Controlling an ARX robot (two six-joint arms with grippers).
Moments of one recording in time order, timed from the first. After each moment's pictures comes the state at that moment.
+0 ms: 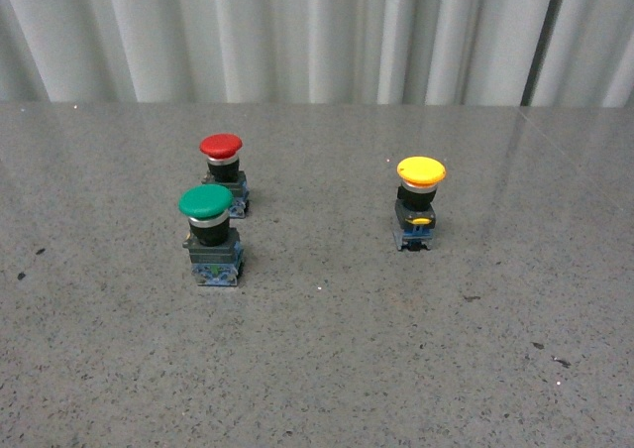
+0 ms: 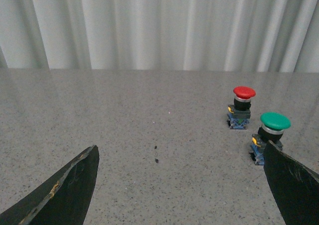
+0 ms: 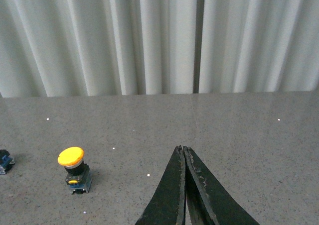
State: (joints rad) left arm 0.00 0.01 0.01 0.00 0.00 0.00; right arm 0.24 0.61 0.27 0.35 0.25 0.02
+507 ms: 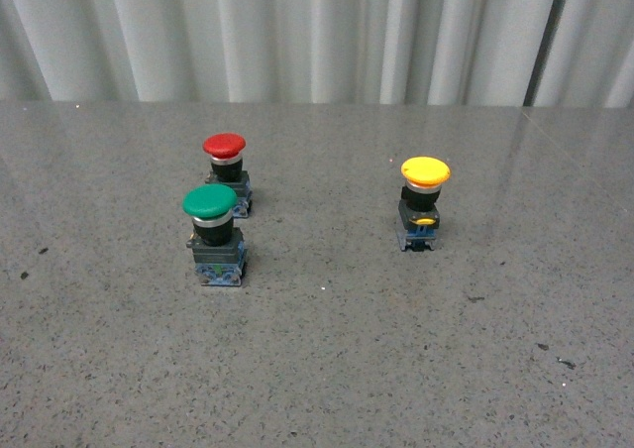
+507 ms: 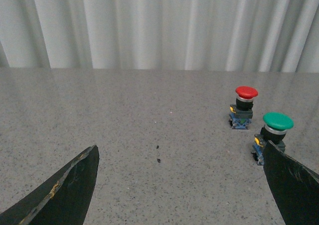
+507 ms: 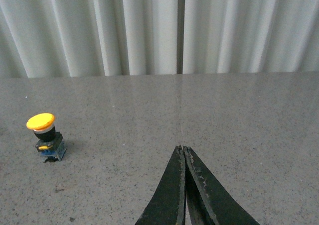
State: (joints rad) left arm 0.00 0.01 0.01 0.00 0.00 0.00; right arm -0.01 0.38 0.09 0.29 0.02 0.01
